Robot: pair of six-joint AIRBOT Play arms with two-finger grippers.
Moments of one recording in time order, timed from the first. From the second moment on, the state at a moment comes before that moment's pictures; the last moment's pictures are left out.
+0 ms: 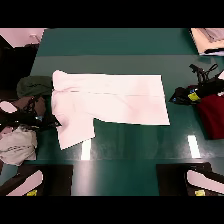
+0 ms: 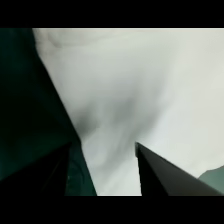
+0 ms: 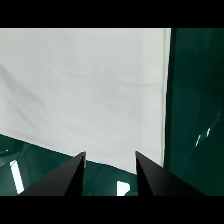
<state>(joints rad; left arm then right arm) 0.26 -1.09 0.64 1.09 -1.12 -1.33 -0.18 -1.28 1.13 -1.13 1.36 1.46</state>
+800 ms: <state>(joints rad) 0.26 -1.14 0.68 1.01 -1.11 -1.28 -0.28 -1.28 0.92 -1.18 1.40 1.41</state>
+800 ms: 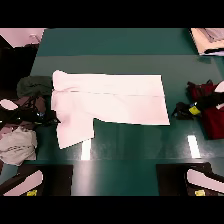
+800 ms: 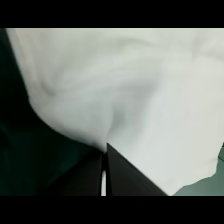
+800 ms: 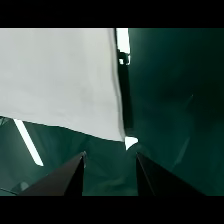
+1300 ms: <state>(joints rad) 0.26 -1.14 0.73 1.00 -1.16 -1.26 -0.30 -1.27 0.73 -1.04 1.22 1.33</state>
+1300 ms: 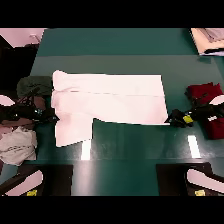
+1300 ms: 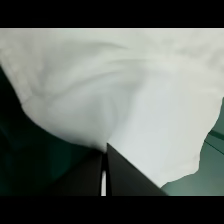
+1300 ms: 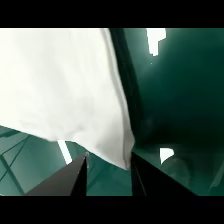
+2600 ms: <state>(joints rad) 0.19 -0.89 0.89 0.94 -1.19 -1.30 -0.35 -1.09 1.01 -1.22 1.38 1.33</state>
